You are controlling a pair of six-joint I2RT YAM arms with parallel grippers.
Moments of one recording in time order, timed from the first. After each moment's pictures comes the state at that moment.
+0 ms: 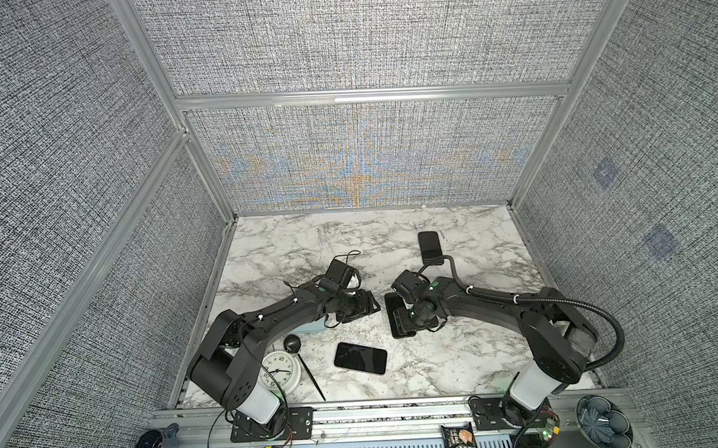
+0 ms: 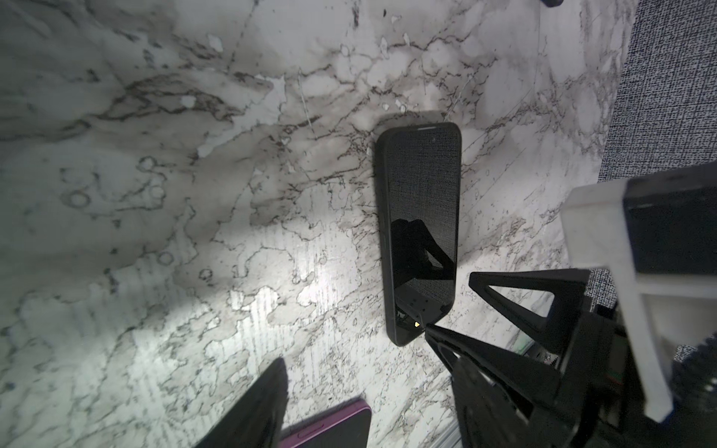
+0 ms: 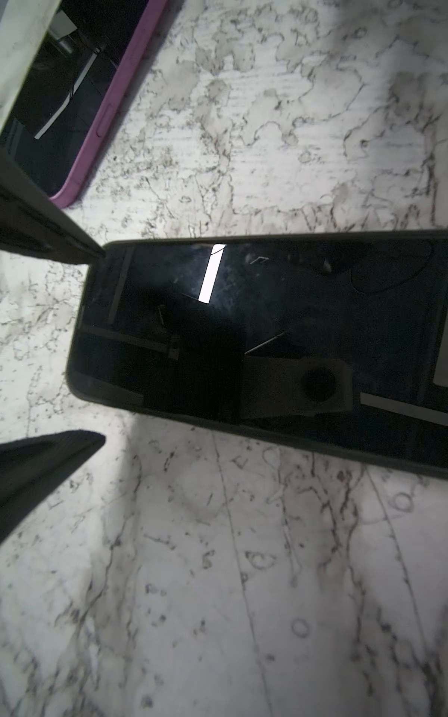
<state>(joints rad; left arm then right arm) -0.64 1.57 0.89 -0.34 0.44 -0.75 0.79 1.68 1.04 -0.71 0.00 0.57</state>
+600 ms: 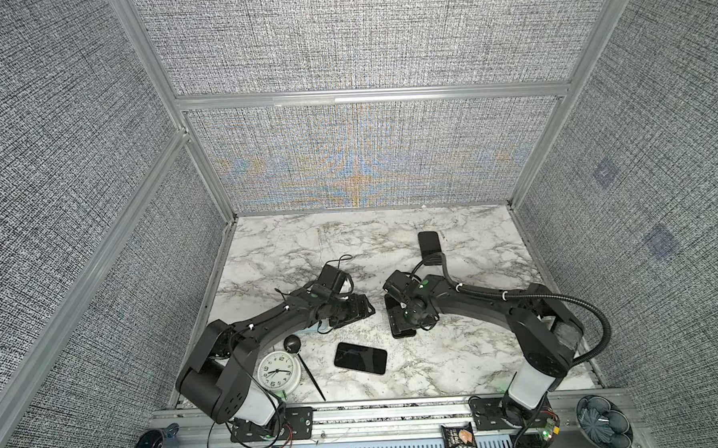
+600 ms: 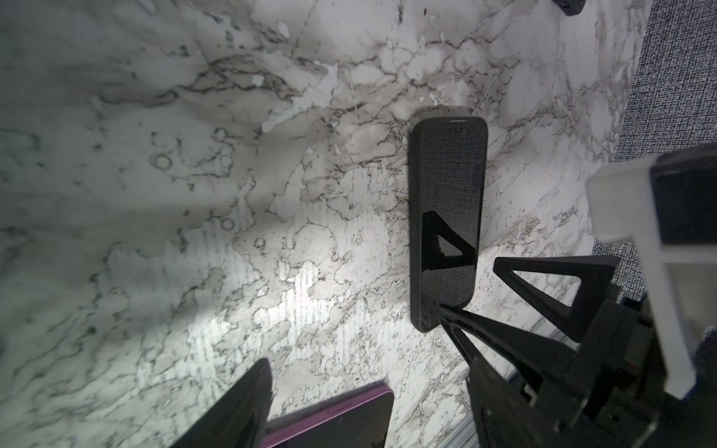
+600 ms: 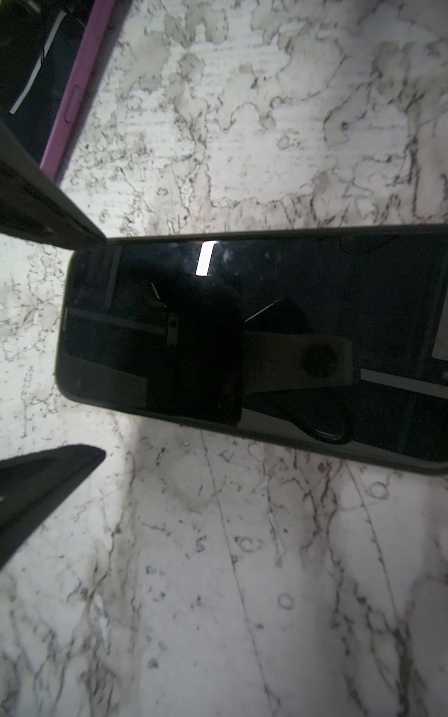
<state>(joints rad) -0.61 1.48 0.79 -0.34 0.42 -0.75 0.83 1.74 1.12 -0.78 0.08 0.62</state>
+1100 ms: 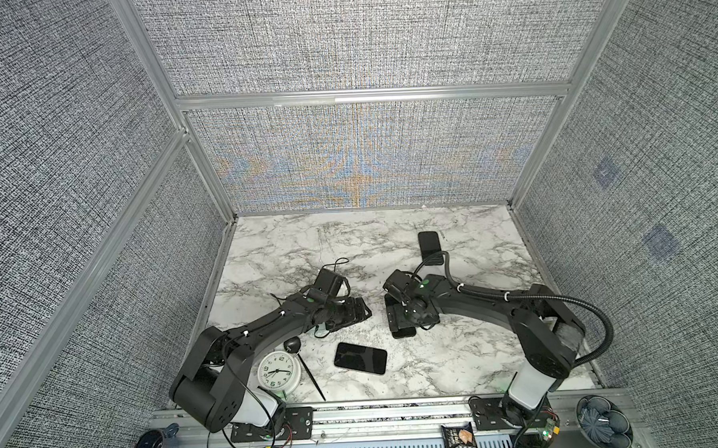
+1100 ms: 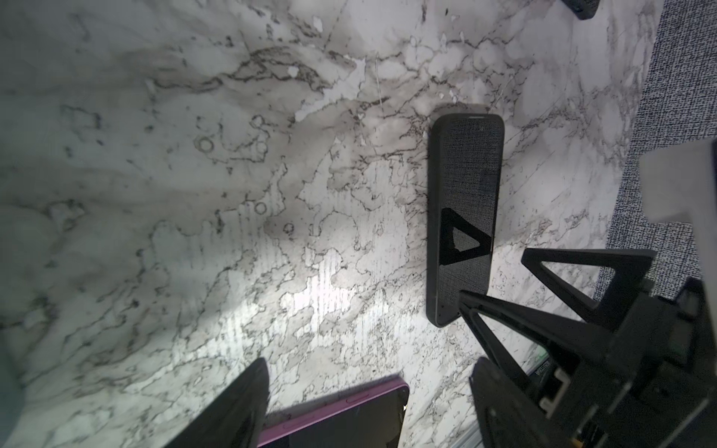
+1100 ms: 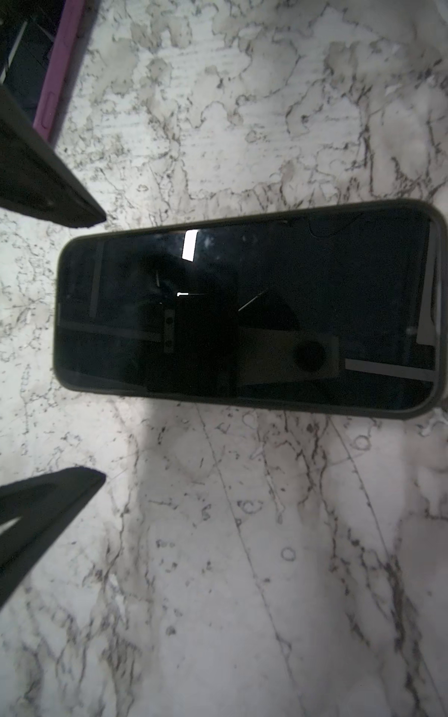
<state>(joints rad) -0.61 1.44 0.75 -0.33 0.39 -0.75 0.83 1.74 1.13 -0.77 0.12 0.68</state>
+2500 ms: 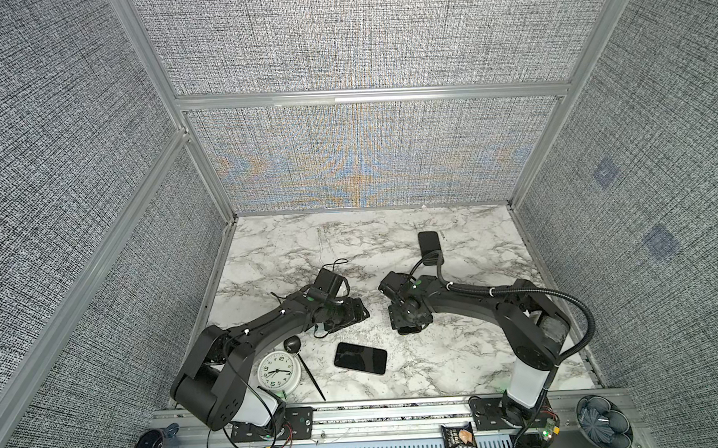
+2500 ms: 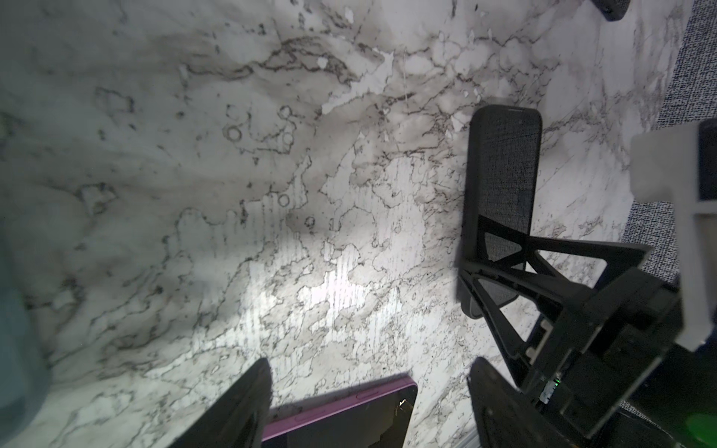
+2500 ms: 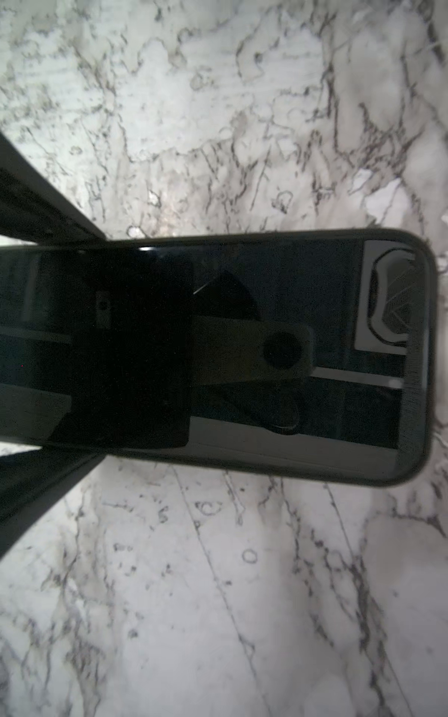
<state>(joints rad) -0.60 1.45 0.78 -0.38 0.38 -0.76 0.82 1.80 1.15 -0.74 0.20 0.68</state>
